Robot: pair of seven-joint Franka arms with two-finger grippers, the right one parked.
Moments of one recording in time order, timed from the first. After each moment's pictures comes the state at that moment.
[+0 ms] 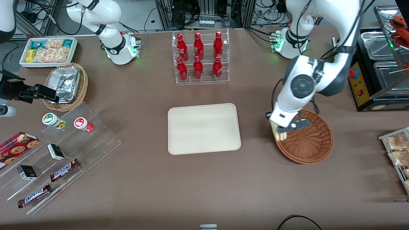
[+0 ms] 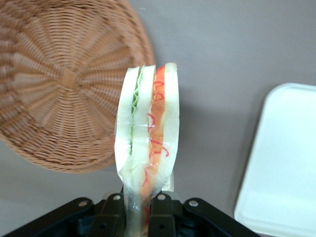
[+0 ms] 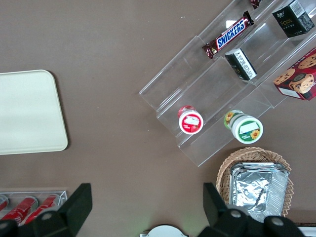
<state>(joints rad) -0.33 0.22 -0.11 -1.98 0.08 2.06 -0.65</state>
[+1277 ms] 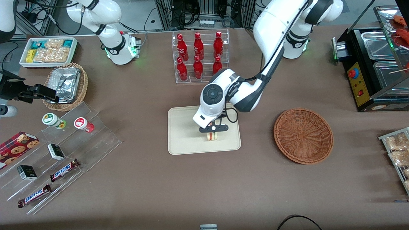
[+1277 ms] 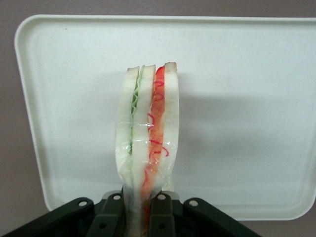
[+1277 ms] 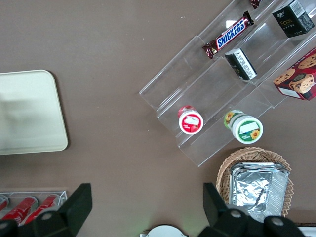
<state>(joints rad) -0.68 0.72 -0.11 -1.42 -0.04 2.06 -0.83</state>
